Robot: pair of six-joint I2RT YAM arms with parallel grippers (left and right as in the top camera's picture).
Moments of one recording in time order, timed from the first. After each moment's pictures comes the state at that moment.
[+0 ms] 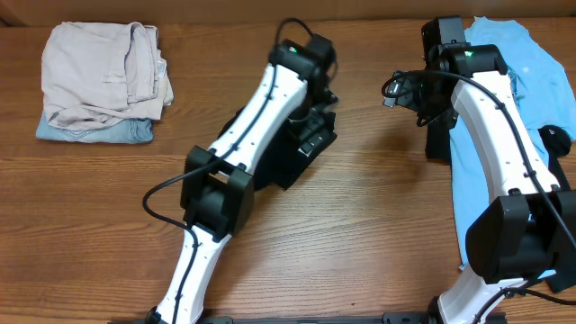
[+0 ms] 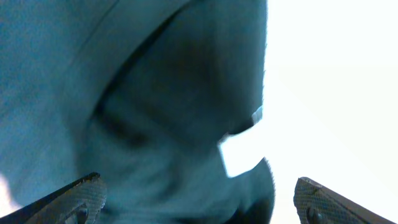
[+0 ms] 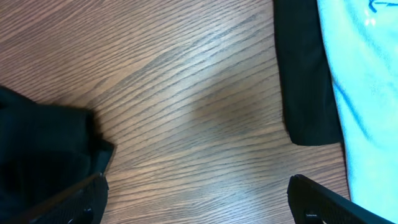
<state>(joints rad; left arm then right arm) -0.55 2.41 2.31 -1.45 0.00 0.31 0.09 1.89 1.74 -1.14 0.00 0.46</state>
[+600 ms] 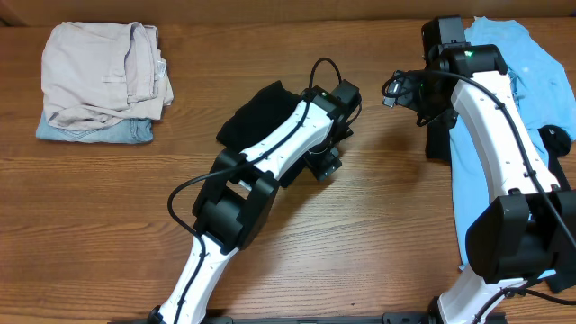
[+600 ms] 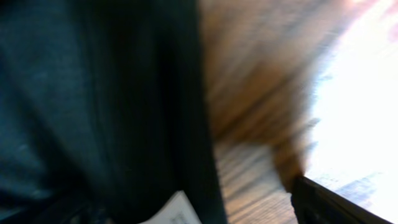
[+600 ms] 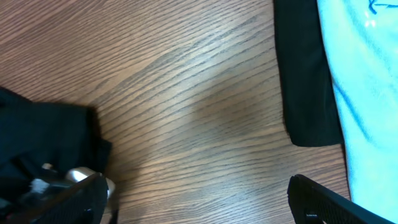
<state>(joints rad) -0.65 2.38 1.95 -1.13 -0.15 0.22 0.09 1.89 1.74 -1.14 0.00 0.46</state>
